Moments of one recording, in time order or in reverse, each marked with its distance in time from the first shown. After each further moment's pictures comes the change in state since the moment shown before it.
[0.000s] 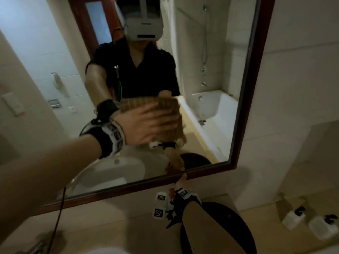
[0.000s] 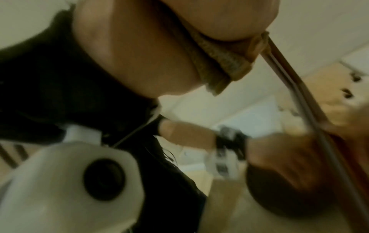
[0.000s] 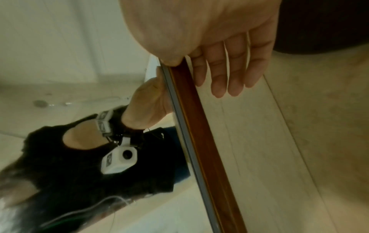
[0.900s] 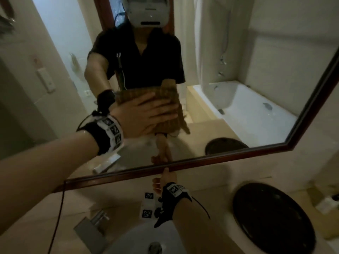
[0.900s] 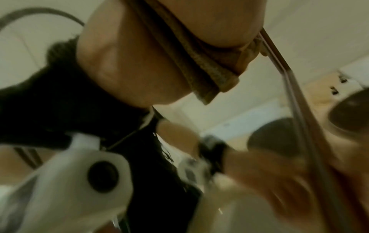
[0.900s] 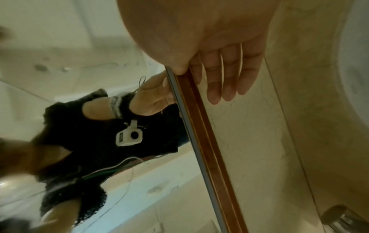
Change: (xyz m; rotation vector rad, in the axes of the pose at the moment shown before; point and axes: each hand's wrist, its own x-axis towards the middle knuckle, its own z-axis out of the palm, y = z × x) left_hand -0.240 -0.011 0.077 0.058 0.083 -0.154; right_hand -0.078 0.094 0.251 0.015 -0.092 0.003
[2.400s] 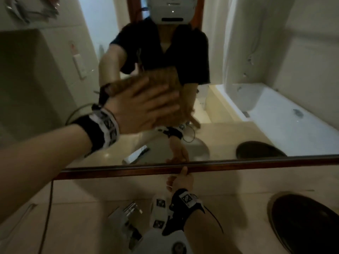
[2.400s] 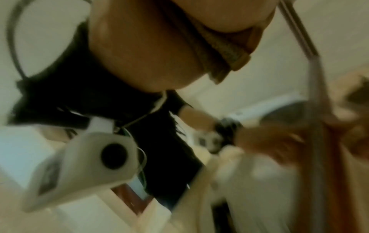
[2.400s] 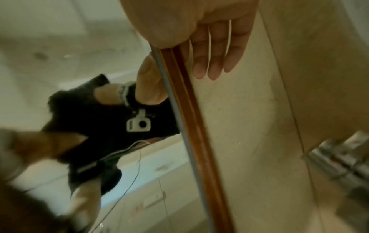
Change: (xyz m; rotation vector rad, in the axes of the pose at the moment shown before) left_hand -0.133 -0.025 0.033 0.098 0.092 -0.110; right_hand 0.001 0.049 0.091 0.199 0.098 -0.098
